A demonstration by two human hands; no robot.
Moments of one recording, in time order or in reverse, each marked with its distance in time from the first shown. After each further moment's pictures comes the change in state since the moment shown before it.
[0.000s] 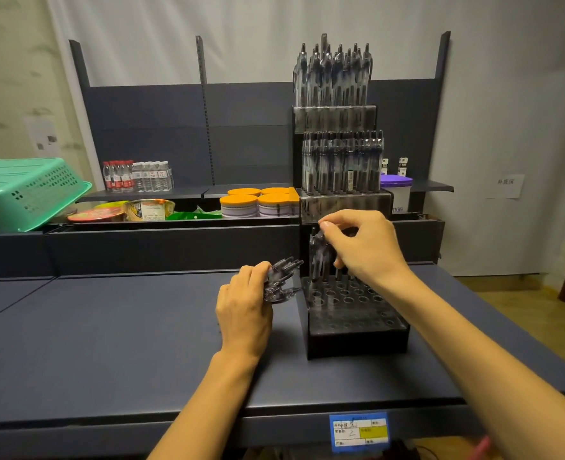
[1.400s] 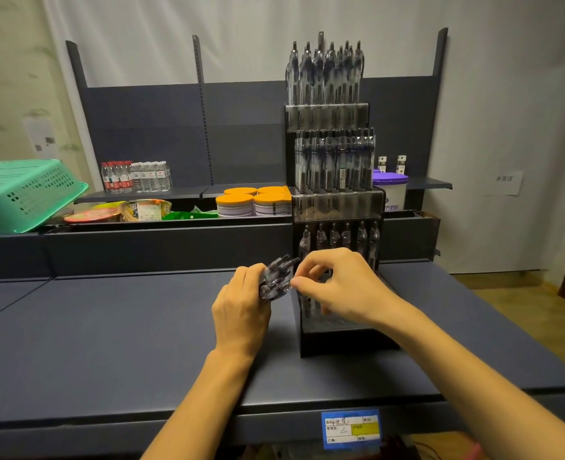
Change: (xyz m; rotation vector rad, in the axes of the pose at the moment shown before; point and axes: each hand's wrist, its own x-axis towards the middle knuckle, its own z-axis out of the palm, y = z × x) left_hand -0.002 0.001 0.001 -0.065 -0.038 0.010; right_hand -0.032 0.009 0.007 -0.118 -0.404 -0.020
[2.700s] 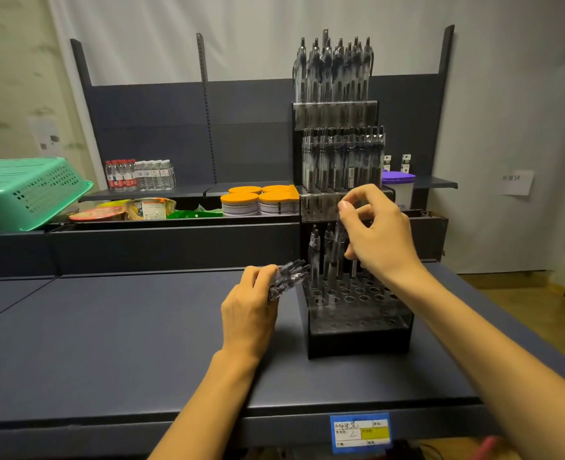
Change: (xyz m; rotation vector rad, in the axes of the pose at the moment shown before) left_hand 0.000 -0.002 0.001 -0.051 -0.047 0.024; right_hand 0.028 0.001 -0.030 0.109 0.499 -0.015
